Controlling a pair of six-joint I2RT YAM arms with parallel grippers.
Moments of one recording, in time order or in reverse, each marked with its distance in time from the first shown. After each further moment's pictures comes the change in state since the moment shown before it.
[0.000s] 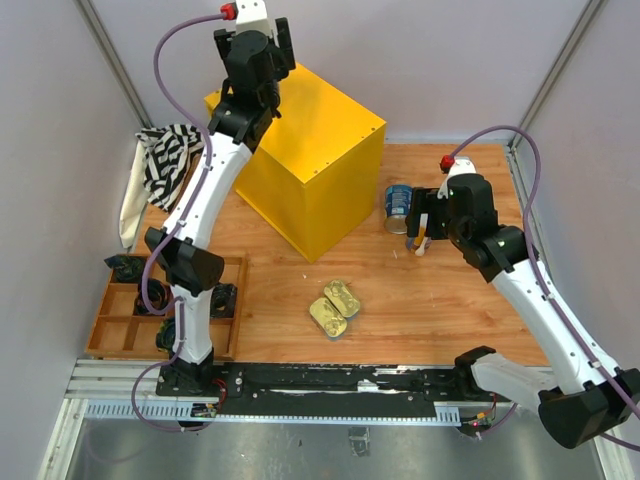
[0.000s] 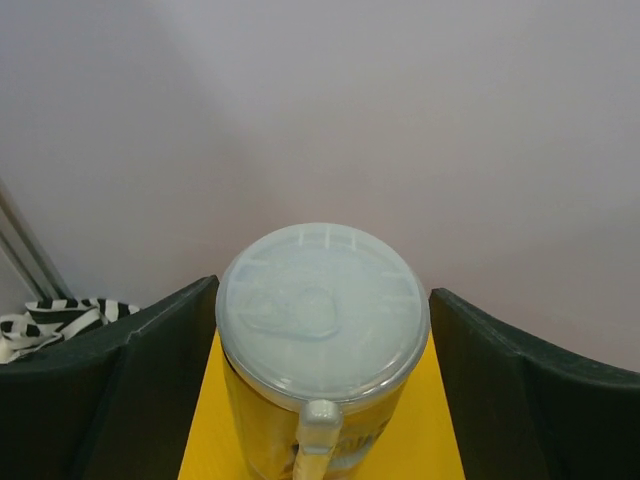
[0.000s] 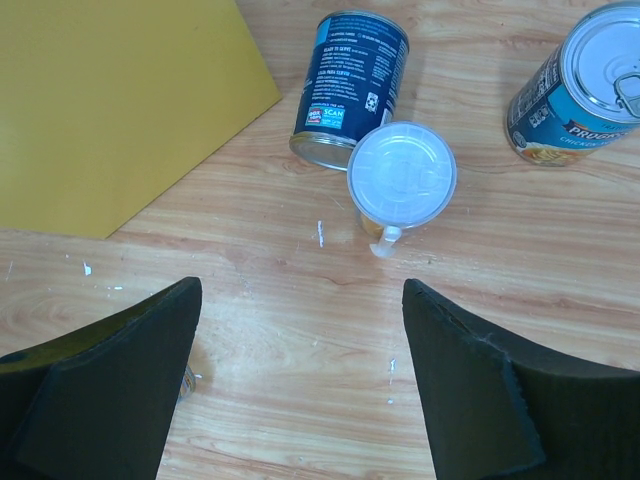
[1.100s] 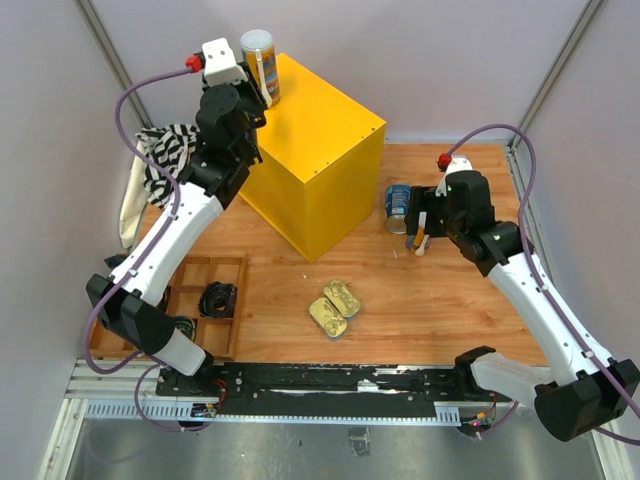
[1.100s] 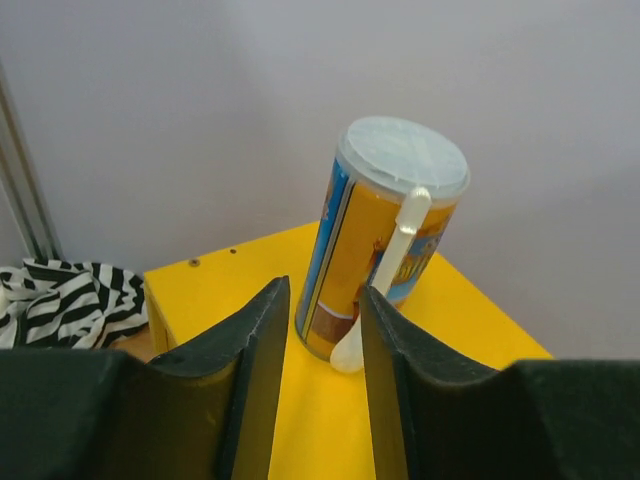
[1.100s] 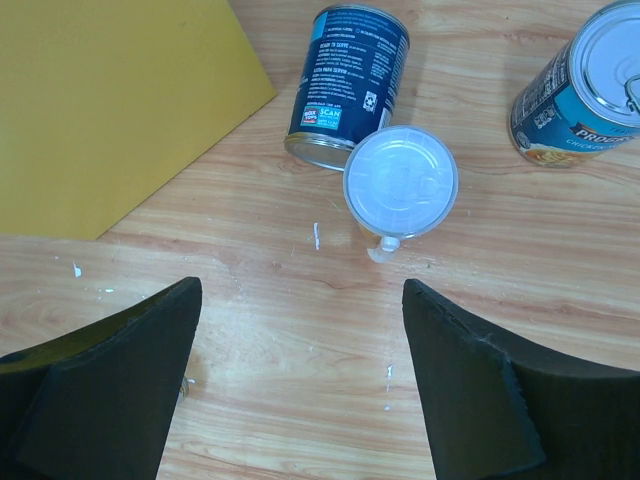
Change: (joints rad) left arm -0.045 -0.482 -0.705 0.306 -0.025 -0.082; right arm -0.026 0.040 -0.004 0.023 -0.030 -0.015
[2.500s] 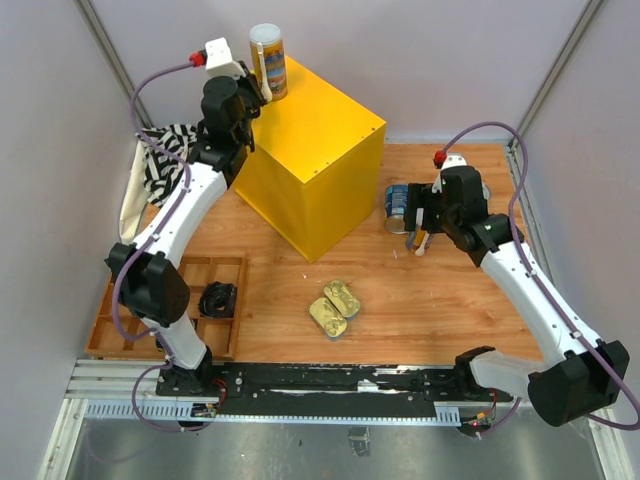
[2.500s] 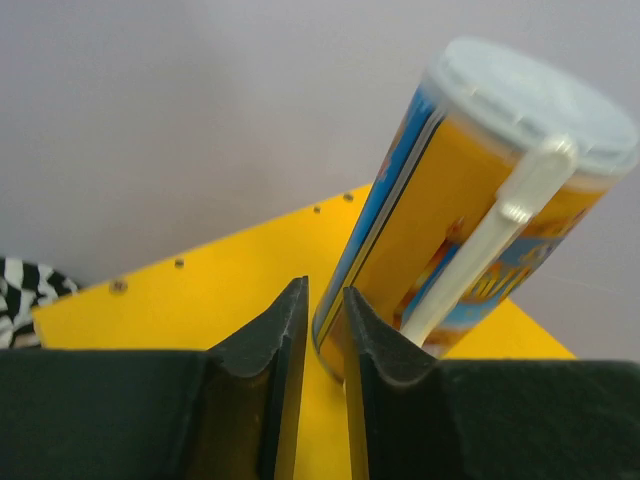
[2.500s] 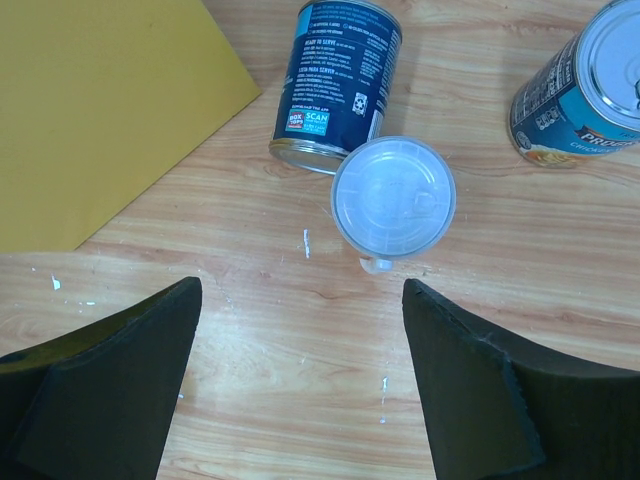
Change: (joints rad) left arm 0.156 0.187 0.037 0.074 0.274 -0.128; right arm -0.030 0.075 0.000 0.037 -0.011 -0.011
